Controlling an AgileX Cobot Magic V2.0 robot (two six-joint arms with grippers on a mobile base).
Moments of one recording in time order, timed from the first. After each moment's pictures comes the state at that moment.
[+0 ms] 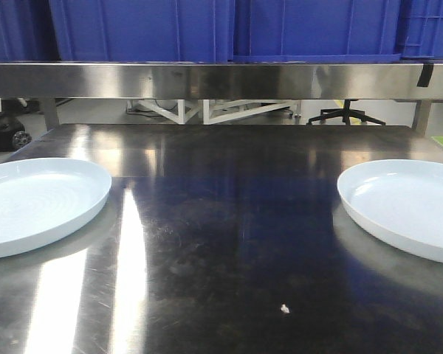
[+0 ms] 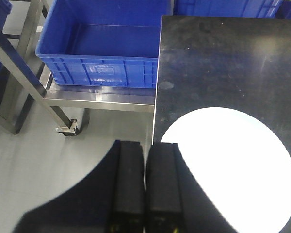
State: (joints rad) left arm -0.10 0.95 -1.01 0.13 0.83 -0.10; right arm -0.05 -0.01 0.00 -0.03 0.06 0.29
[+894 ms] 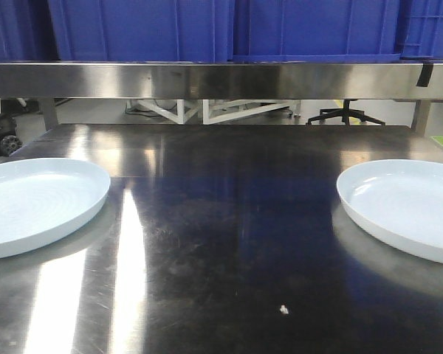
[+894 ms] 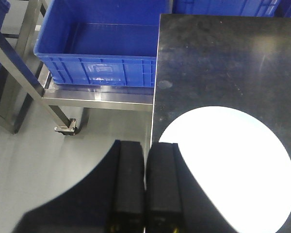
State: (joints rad) left arm -0.10 0.95 -1.01 0.13 0.83 -0.10; right arm -0.04 0.97 -0.57 -0.03 0.33 0.25
